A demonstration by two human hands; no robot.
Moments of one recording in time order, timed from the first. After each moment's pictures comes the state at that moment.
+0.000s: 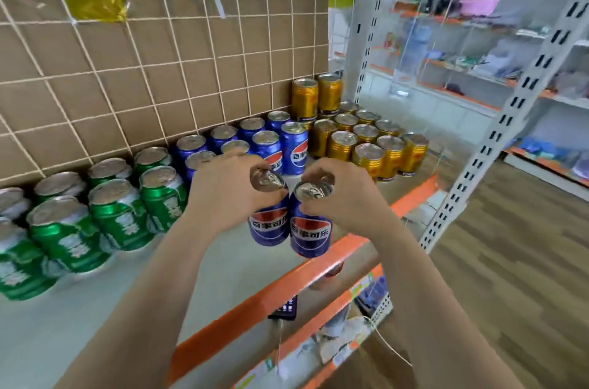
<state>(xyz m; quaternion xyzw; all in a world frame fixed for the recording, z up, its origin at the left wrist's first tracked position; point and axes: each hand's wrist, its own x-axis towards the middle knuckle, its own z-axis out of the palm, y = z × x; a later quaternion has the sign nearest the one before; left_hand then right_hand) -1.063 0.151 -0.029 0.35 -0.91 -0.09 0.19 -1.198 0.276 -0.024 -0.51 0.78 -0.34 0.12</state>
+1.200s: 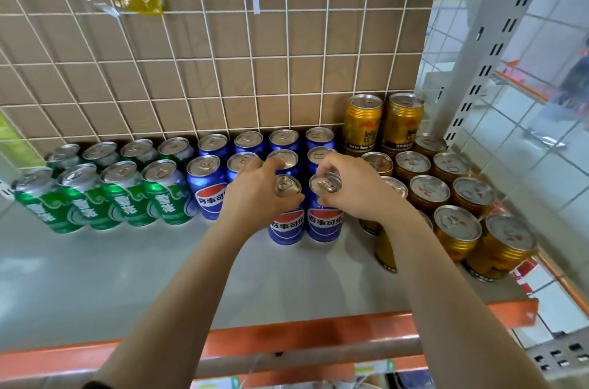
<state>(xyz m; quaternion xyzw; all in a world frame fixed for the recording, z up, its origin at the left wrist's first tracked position) -1.188 0.125 -0.057 0.60 -0.77 -0.13 0.17 -1.361 0.143 -0.053 -0.72 0.64 -0.21 0.20</state>
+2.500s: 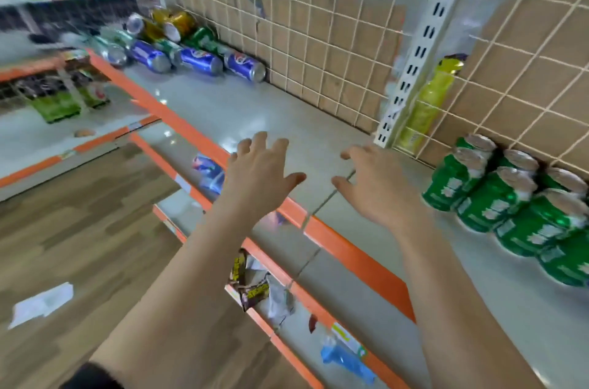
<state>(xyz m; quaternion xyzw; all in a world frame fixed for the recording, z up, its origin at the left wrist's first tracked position) -0.642 0.265 -0.055 0.85 -0.50 -0.03 0.16 -0.788 0.177 -0.044 -0.91 0.40 -0.10 0.07</state>
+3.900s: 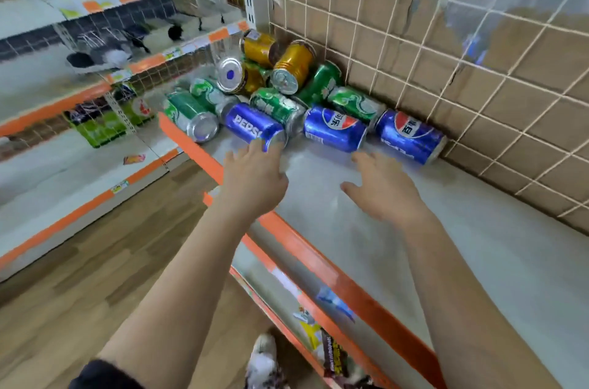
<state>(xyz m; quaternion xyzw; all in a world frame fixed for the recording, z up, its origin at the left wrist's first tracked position) -0.130 0.138 -0.096 0.87 -0.49 -0.03 0.05 -0.289 0.034 -0.099 -0.89 0.43 -0.01 0.16</state>
